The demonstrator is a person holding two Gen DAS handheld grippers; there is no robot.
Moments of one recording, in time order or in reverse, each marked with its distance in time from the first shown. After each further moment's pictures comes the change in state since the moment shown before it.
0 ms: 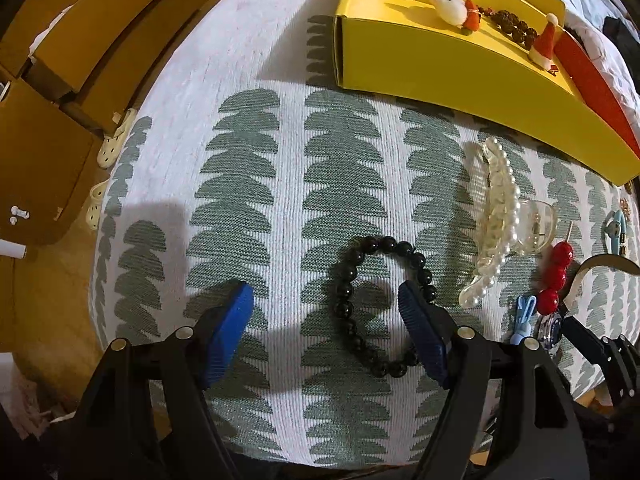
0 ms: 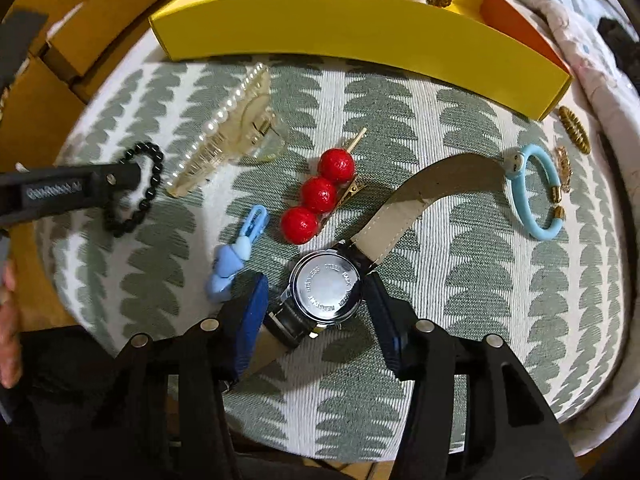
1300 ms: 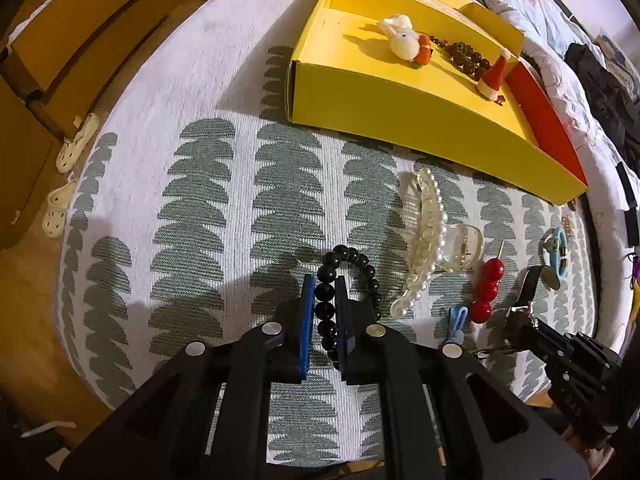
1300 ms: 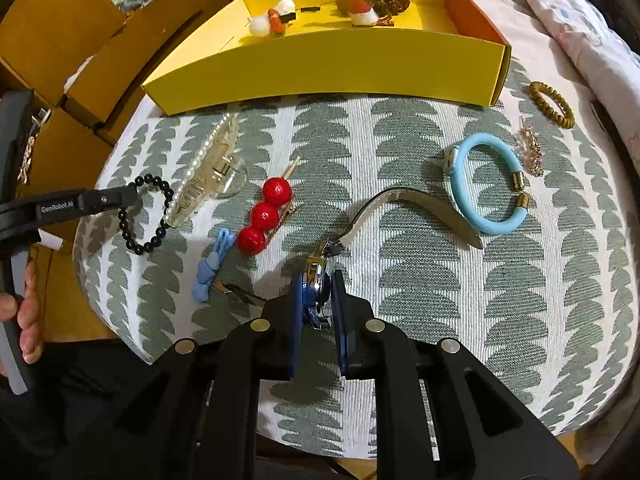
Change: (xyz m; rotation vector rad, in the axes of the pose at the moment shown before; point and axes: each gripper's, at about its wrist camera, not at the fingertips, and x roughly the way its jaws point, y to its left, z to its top) left arm -0.025 -0.009 0.004 -0.022 -0.063 -0.209; right arm -0.036 -0.073 -0.010 0.117 -0.084 0.190
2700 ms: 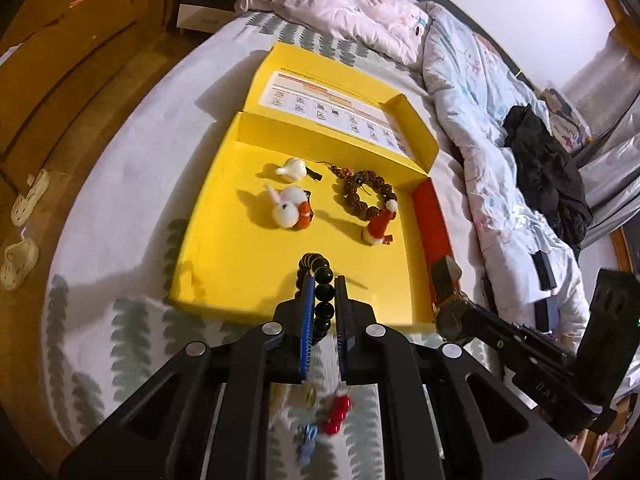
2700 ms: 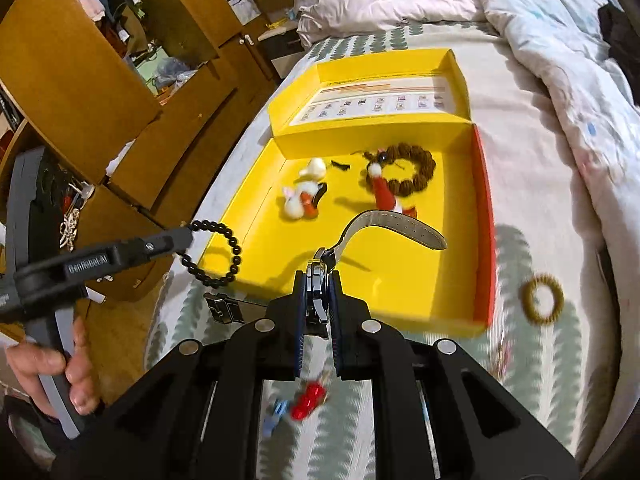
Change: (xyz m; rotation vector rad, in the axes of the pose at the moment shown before) left arm -0.075 -0.054 0.116 0.002 -0.191 -0.229; right arm -0.065 -0.011 0.165 -0.008 -0.185 0.148
